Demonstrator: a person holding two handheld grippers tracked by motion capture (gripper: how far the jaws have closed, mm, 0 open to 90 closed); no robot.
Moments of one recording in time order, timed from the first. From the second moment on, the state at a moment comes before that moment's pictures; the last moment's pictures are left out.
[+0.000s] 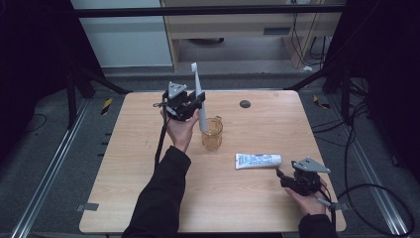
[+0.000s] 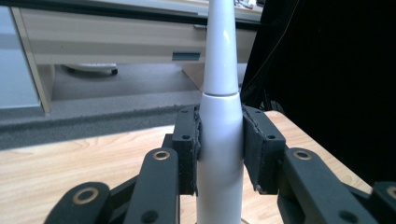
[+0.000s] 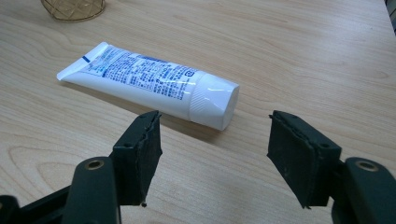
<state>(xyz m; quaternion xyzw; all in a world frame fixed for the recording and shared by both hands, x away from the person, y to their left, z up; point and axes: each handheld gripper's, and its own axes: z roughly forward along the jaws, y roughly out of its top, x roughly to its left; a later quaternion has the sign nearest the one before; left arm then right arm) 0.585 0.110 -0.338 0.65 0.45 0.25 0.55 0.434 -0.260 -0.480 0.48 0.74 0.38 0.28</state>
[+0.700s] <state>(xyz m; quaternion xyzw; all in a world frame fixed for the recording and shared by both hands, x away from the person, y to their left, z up) 0.598 0.096 -0.357 0.66 0.44 0.26 0.55 0.434 -0.260 -0.481 0.48 0.74 0.38 0.28</state>
